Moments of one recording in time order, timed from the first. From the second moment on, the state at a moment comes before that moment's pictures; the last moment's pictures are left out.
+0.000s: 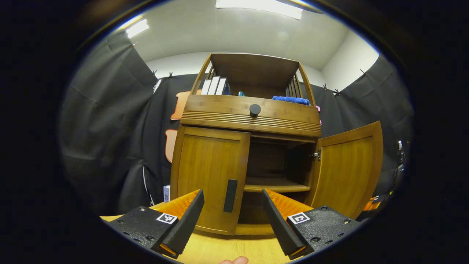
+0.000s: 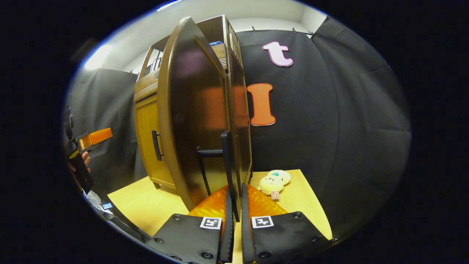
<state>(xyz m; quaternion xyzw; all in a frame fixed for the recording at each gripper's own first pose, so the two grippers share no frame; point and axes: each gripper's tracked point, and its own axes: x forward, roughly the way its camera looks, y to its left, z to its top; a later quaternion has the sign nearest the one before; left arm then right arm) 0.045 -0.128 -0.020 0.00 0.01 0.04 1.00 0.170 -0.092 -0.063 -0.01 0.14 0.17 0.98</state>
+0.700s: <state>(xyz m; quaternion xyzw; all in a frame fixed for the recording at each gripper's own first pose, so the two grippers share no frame) 0.074 -0.144 -0.043 -0.01 0.04 -0.02 1.00 0.095 -0.097 -0.028 -0.01 0.11 0.06 0.99</state>
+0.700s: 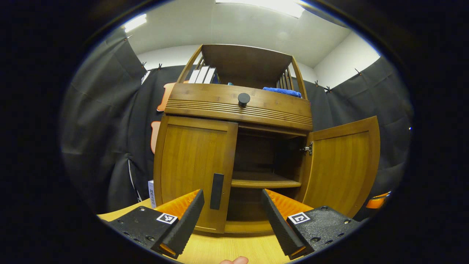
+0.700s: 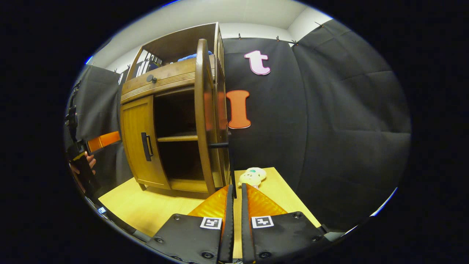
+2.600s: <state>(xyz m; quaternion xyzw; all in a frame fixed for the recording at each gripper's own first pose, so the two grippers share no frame) 0.261 -0.091 -0.153 0.04 0.08 -0.04 1.00 0.095 0.021 0.008 0.01 0.05 0.07 1.00</state>
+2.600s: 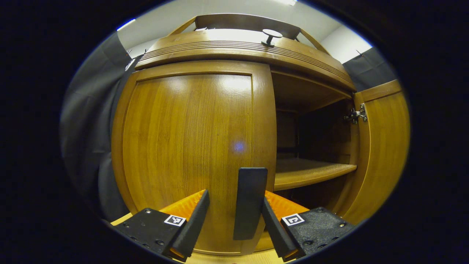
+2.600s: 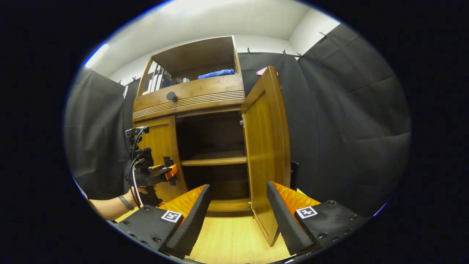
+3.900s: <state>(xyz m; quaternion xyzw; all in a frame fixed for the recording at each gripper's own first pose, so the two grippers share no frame) 0.126 -0.045 -0.114 0.04 0.11 -0.04 0.99 0.087 0.070 -0.003 0.00 0.06 0.10 0.99</state>
